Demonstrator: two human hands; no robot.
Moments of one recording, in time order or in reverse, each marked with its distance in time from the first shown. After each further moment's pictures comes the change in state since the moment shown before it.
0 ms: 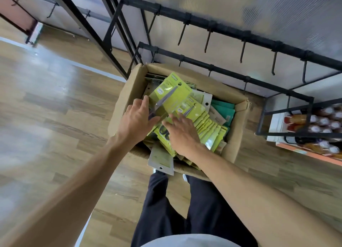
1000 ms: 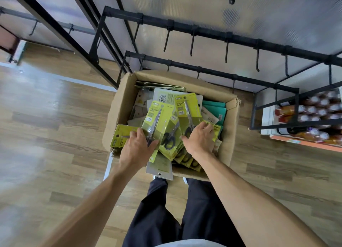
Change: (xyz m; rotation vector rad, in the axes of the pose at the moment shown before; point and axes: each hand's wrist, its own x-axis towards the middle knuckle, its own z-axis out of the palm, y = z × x) left_hand -0.032 -0.001 0.037 -0.064 -0.194 -0.199; right_hand -0.018 0.025 0.004 0.367 0.128 0.860
